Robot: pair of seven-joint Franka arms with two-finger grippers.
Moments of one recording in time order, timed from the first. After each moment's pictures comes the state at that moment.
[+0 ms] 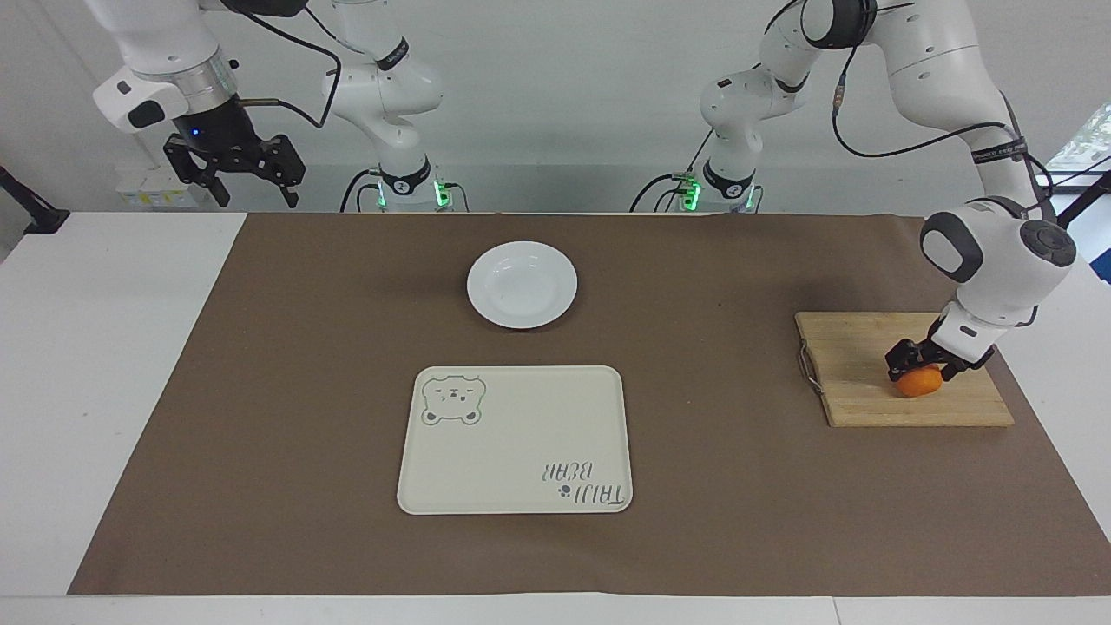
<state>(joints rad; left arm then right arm) 0.29 0.34 -0.05 -1.90 0.04 2.30 0.31 0.14 -0.10 -0.20 -1.61 -0.04 1.50 -0.06</state>
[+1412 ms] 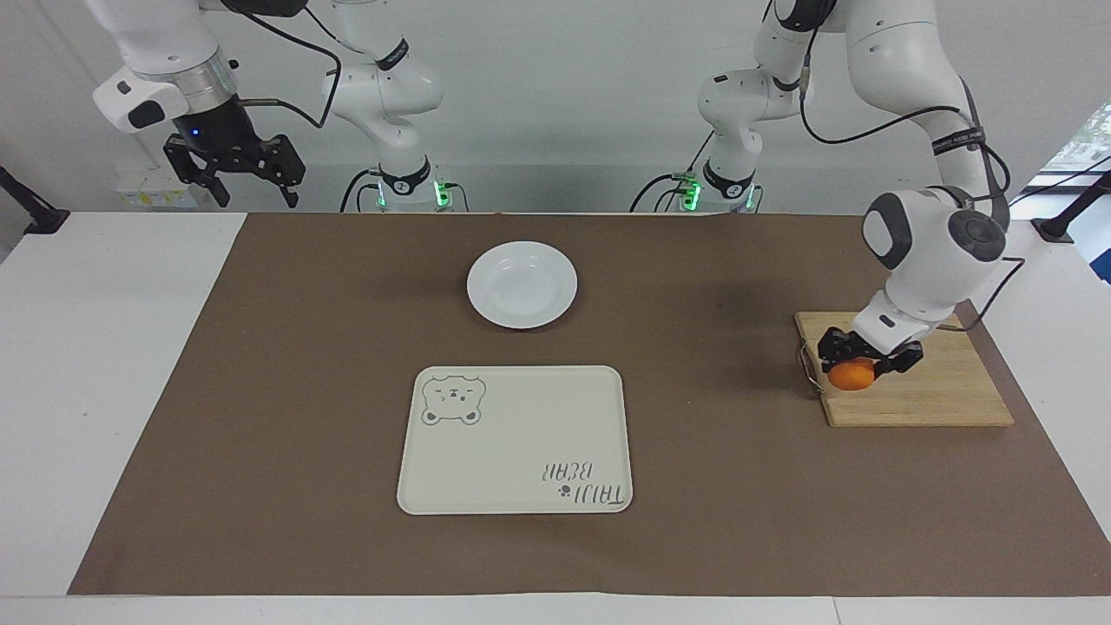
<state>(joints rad) 0.03 0.24 -0.09 -1.89 0.01 2.15 0.25 0.14 -0.10 -0.20 -1.61 -0.04 1.50 -0.06</state>
